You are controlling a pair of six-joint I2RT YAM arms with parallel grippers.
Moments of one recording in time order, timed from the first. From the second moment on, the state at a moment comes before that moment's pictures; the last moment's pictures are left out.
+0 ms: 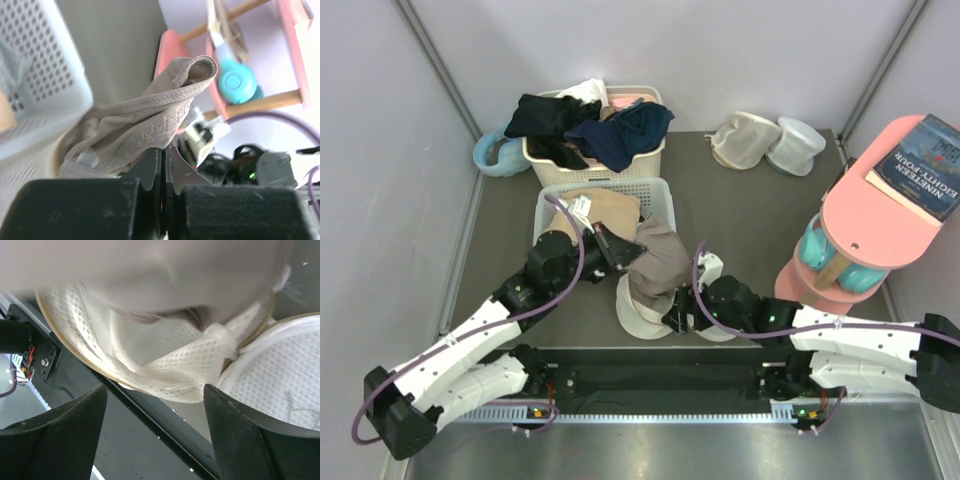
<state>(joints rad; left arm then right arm) -0.73 0.84 0.68 0.00 0.13 -0.94 1.10 0.99 0.46 -0.05 0.11 0.71</state>
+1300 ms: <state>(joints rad) -0.22 2.03 2.11 0.01 0.09 -0.34 1.10 0.75 0.55 -0.30 0.33 0.74</state>
